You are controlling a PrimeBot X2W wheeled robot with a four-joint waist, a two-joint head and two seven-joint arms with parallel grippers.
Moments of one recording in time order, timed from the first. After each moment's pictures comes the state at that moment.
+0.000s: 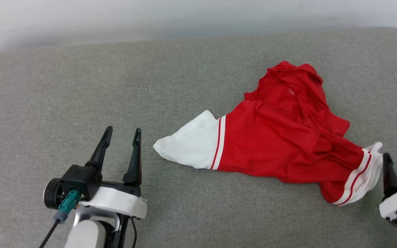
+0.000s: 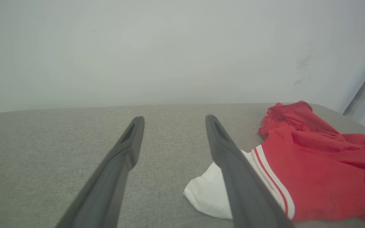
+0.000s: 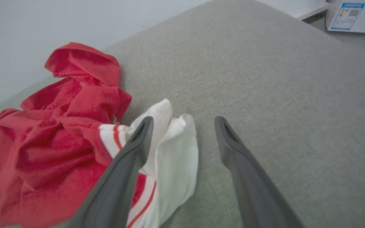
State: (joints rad) left arm -0.16 0.12 -0.14 0.06 -0.23 -0.06 -0.24; right arm -0.14 -0.07 -0.37 0.21 0.33 0.13 0.19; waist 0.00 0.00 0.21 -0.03
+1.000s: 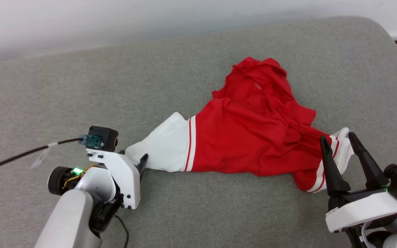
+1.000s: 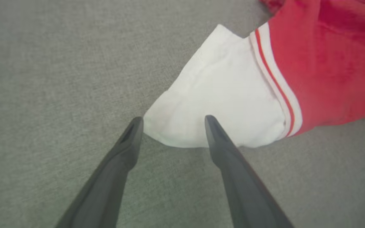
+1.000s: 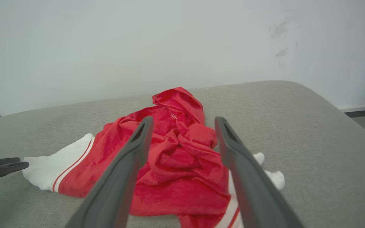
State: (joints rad) left arm -0.32 0.23 -0.20 0.20 -0.38 -0.09 0.47; right arm 0.00 -0.05 0.01 -0.19 0.21 0.13 0.03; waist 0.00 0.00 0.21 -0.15
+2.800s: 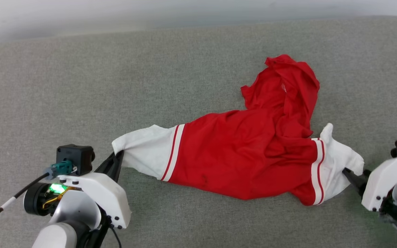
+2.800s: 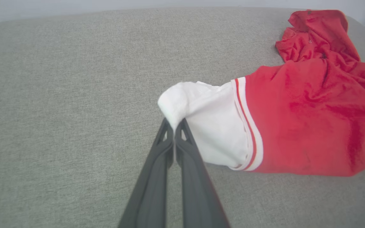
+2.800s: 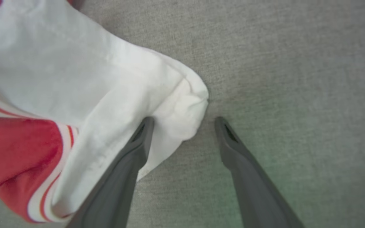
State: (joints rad) left arm -0.10 0.32 -0.19 -0.22 -0.40 0.07 0.43; right arm -0.25 -0.29 -0.06 0.35 0.49 0.13 0.59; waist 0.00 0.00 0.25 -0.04
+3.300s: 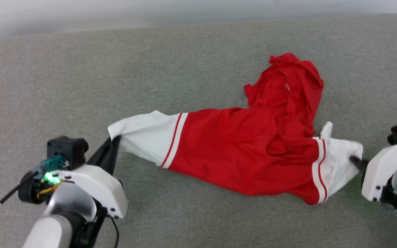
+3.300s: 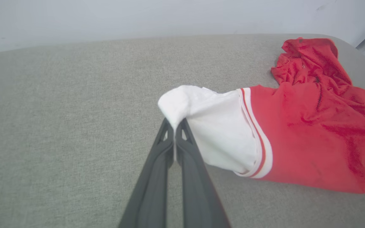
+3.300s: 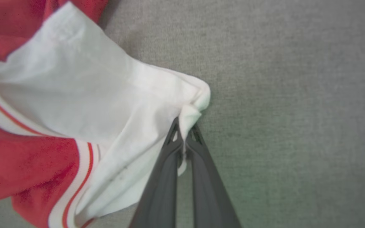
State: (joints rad) left arm -0.13 0.31 -0.19 -0.22 -0.40 0.06 0.35; right arm -0.33 -0.34 0.02 0.37 0.52 0.13 0.62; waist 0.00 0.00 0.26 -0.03
